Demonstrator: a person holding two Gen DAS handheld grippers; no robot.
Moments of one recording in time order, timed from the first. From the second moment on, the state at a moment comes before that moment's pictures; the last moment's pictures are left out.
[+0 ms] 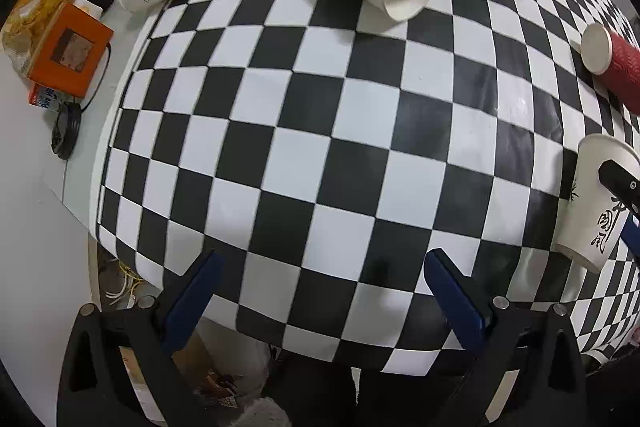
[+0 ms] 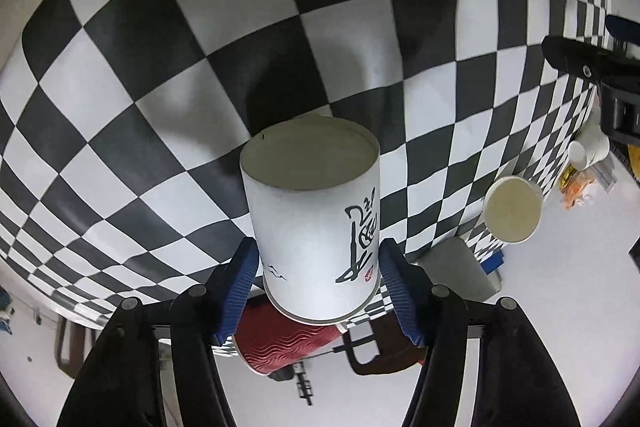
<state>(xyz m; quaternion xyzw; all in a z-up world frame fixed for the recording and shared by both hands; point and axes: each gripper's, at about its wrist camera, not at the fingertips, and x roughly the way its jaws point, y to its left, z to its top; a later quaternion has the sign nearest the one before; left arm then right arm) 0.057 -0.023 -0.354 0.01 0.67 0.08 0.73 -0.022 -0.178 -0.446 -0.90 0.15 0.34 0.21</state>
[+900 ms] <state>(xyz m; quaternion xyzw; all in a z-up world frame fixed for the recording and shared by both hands) 0.084 0.011 -0.331 0.02 0.64 0.10 0.76 0.172 -0.155 -0.393 -0.33 0.79 0.18 0.48</state>
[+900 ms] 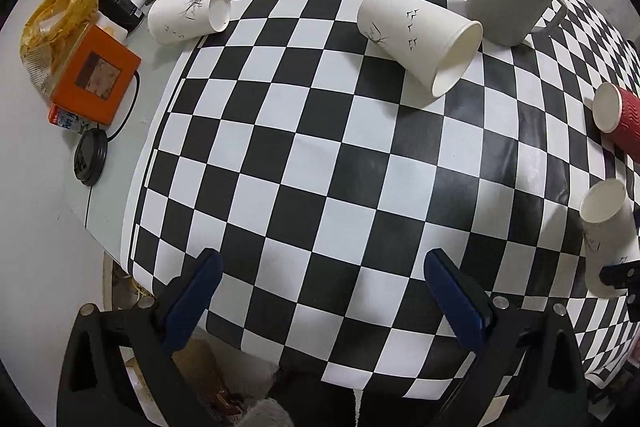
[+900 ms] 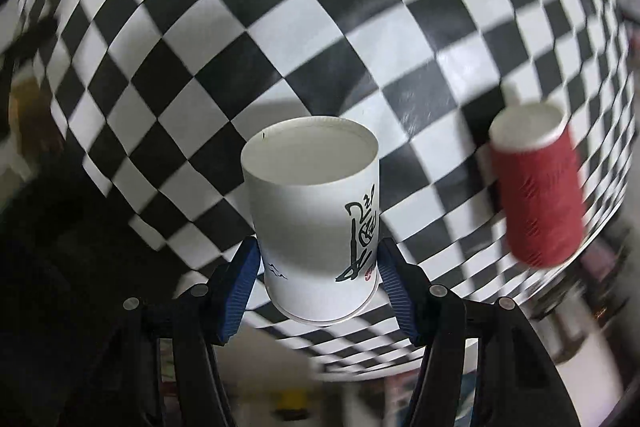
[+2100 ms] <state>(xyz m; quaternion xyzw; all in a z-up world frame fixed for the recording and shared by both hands) 0.107 -0.001 -0.352 0.02 0.67 0.07 0.74 0.197 -0.184 -0.327 -0.06 0.67 0.10 0.73</state>
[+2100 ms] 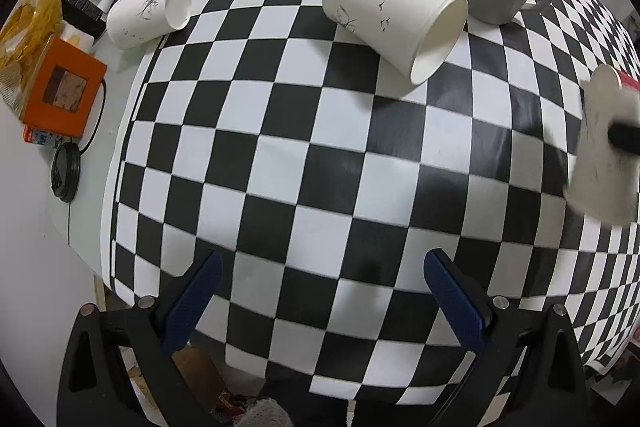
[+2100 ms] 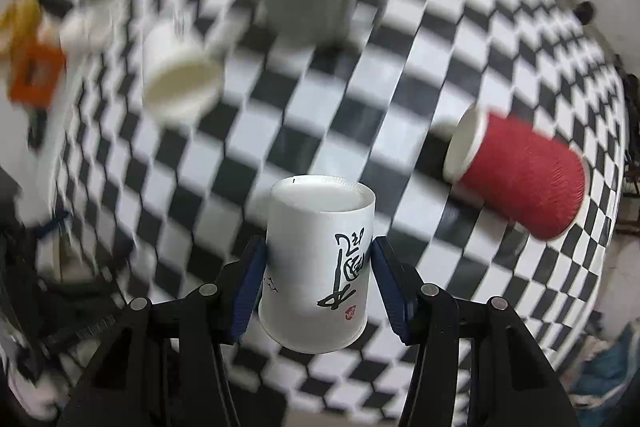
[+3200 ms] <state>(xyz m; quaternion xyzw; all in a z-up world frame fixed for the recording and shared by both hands) 0.086 -0.057 -0.261 0.03 0.59 0.00 0.80 0.077 -0.245 -0.287 0.00 0.54 -0.07 0.84</state>
